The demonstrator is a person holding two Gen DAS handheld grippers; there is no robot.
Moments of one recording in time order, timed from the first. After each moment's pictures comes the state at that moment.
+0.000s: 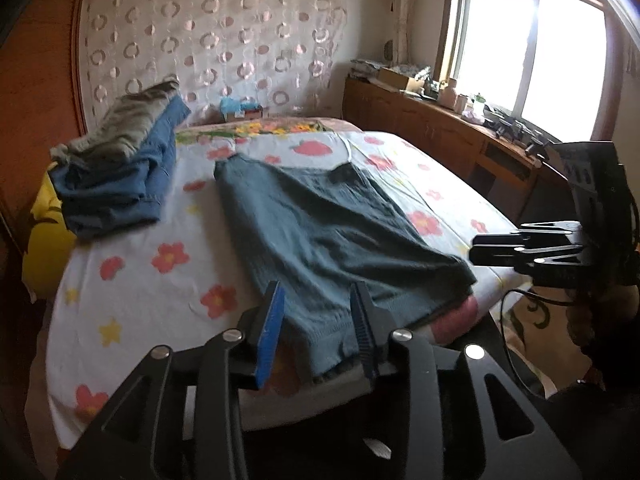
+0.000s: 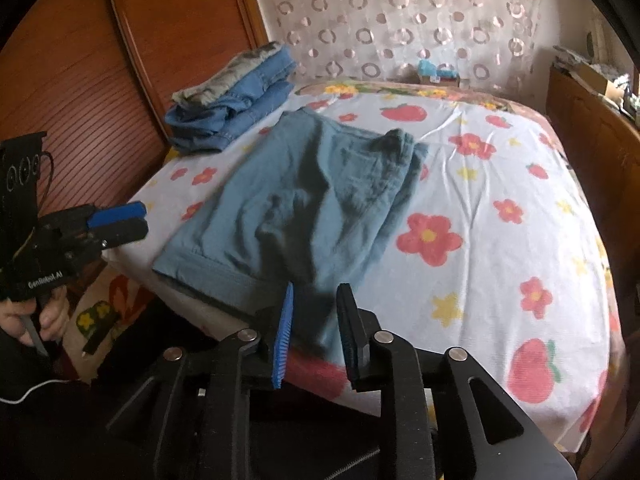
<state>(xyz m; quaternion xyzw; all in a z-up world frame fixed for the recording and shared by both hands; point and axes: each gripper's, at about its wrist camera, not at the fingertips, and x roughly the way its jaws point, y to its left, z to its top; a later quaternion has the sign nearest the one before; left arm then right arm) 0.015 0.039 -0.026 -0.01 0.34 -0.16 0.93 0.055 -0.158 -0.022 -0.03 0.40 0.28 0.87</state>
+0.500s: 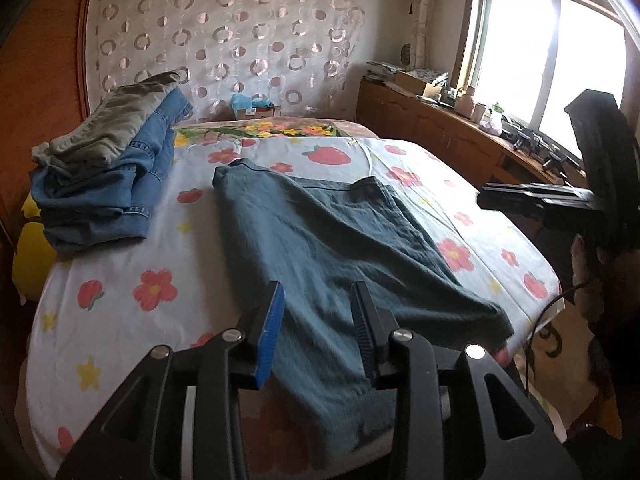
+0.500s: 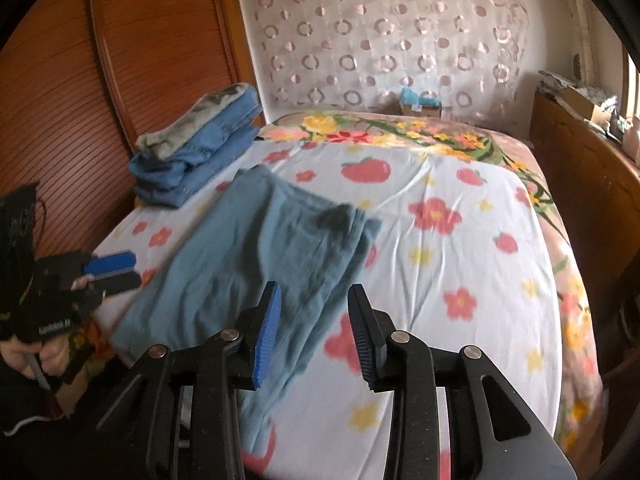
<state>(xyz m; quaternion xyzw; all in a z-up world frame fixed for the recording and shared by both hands) 0.077 0.034 -0.042 -0.03 0.35 -0.14 0.93 0.135 -0.170 0.009 -0.04 0.37 0.26 0.89</state>
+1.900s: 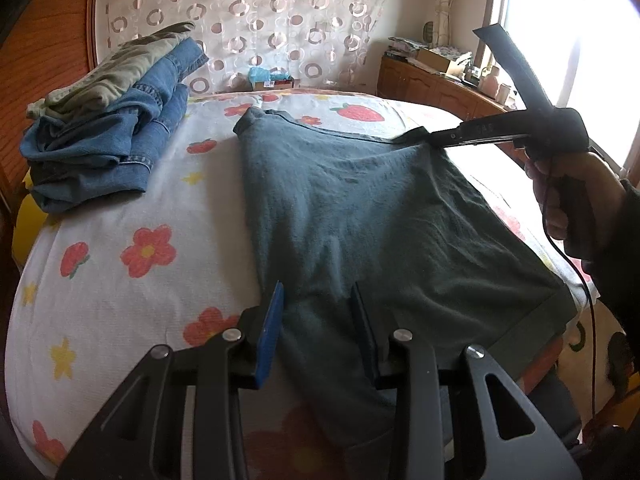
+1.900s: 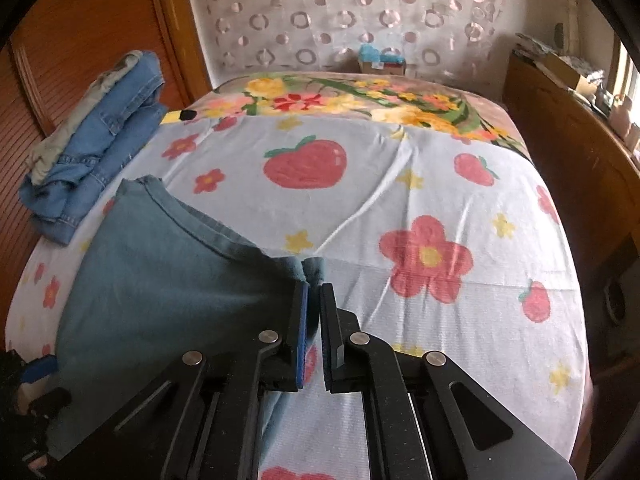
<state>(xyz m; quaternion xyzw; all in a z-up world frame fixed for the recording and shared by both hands) 0.095 0.039 -0.090 -0.02 0.39 -0.10 0.92 0.272 -0.143 -0.042 -0.06 0.44 0.17 0.88</state>
